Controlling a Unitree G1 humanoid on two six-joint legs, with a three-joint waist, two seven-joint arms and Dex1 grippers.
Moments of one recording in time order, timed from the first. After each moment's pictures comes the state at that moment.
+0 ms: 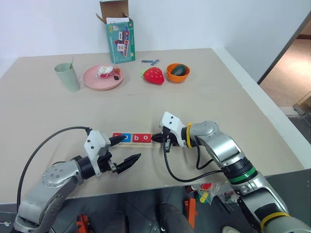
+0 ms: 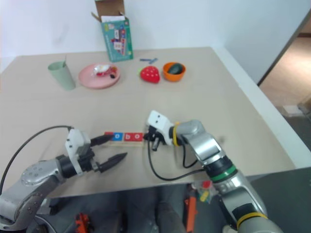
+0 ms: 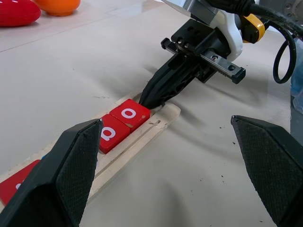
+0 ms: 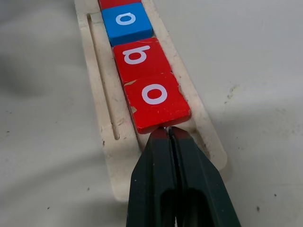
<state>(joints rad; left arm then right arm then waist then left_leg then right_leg) 0.04 0.56 0.04 -0.59 -0.56 0.50 -0.66 -0.69 -0.46 0.40 0.01 0.10 0.65 0.94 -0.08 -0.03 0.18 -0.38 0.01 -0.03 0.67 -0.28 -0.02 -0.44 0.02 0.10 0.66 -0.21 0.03</state>
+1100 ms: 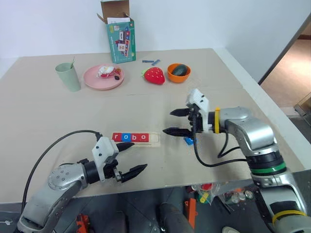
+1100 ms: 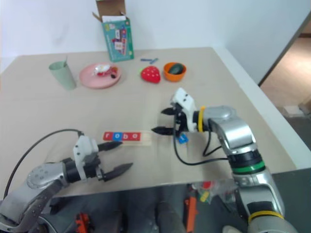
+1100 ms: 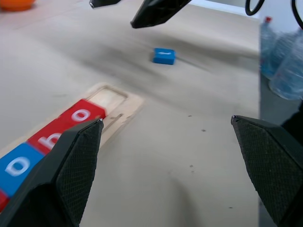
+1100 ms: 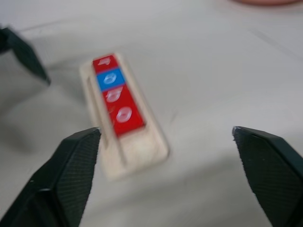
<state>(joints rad) 0.02 0.60 -0.05 -0.60 -0.52 0.46 -0.75 -0.68 -0.67 0.15 -0.05 0.31 0.73 1.09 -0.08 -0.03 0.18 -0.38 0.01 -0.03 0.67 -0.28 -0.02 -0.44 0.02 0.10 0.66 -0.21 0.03</state>
